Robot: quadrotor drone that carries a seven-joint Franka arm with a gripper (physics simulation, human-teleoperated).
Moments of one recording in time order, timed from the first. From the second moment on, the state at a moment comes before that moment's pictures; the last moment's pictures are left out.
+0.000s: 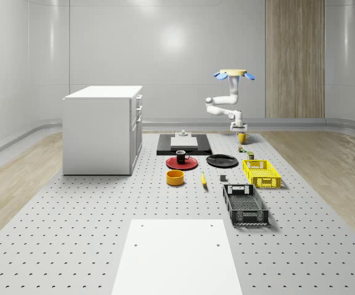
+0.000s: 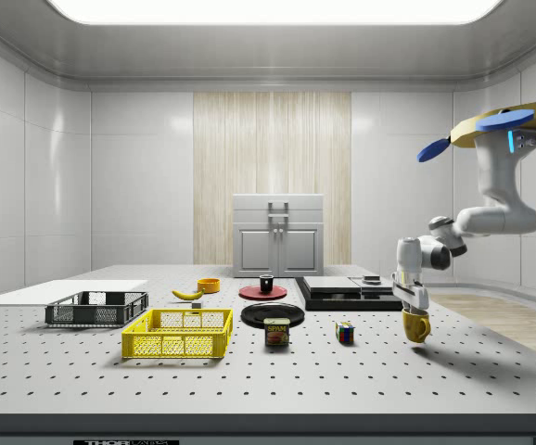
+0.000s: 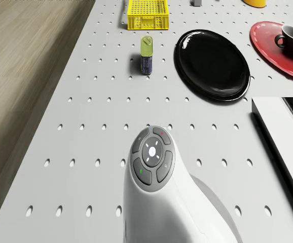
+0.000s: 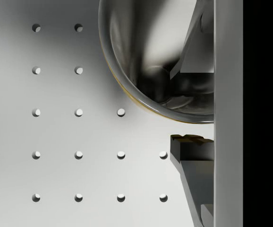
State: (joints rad) arm -1.25 -1.43 1.11 -2.70 -2.04 1.64 1.64
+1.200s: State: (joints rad) arm -1.25 -1.45 1.17 -2.72 -1.99 1.62 1.65
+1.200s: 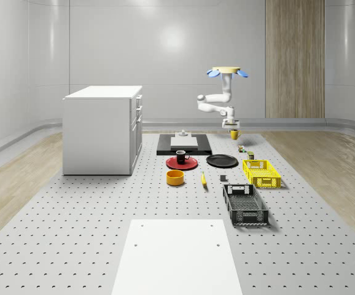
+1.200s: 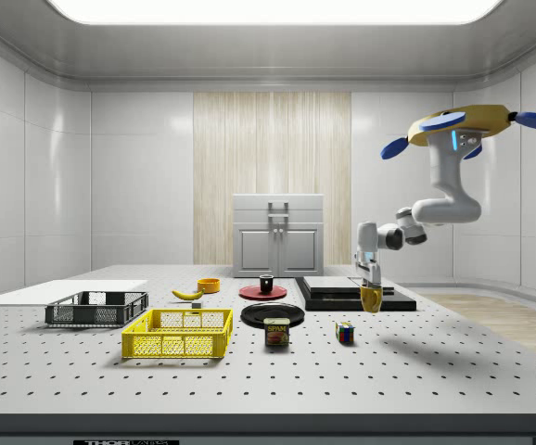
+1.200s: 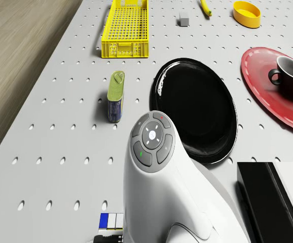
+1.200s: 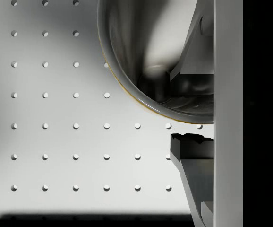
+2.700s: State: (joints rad) arm -1.25 -1.46 1.17 -2.72 -1.98 1.63 1.65
